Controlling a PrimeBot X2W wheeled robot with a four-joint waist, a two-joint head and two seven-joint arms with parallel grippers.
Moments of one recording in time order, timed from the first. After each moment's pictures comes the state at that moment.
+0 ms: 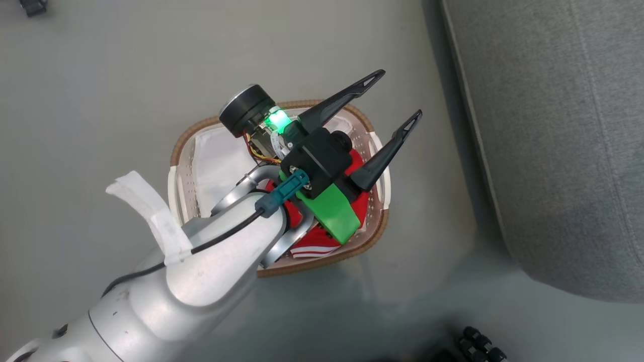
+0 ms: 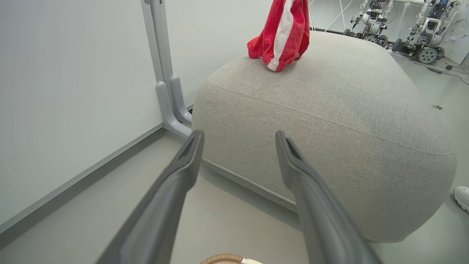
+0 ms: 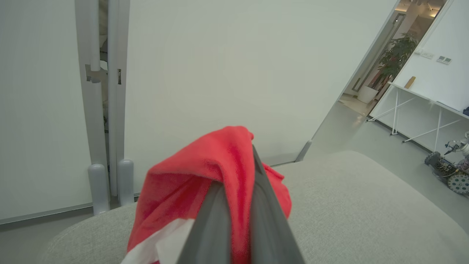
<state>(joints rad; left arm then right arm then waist) -0.87 0.23 -0.96 0.19 -0.42 -0.06 -0.16 -1.26 -0.60 -0.26 0.77 0.10 0.13 -0.07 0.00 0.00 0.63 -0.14</state>
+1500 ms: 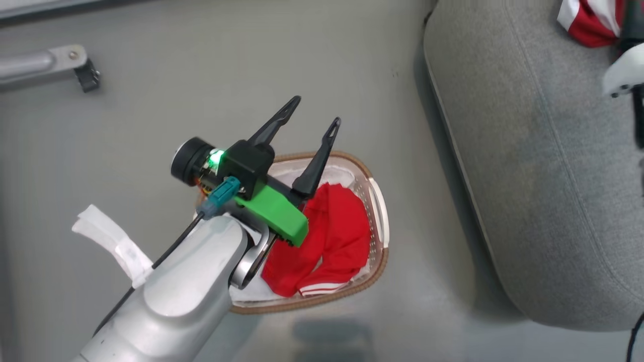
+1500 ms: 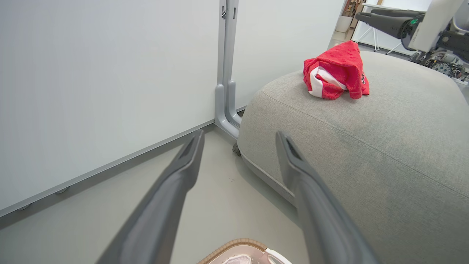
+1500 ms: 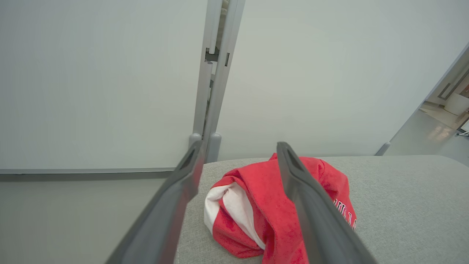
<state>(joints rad) -0.72 0.23 -0.84 0.34 -0.55 0.00 -0.26 -0.95 -0.34 -0.07 0.76 0.11 0.13 -0.26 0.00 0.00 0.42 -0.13</state>
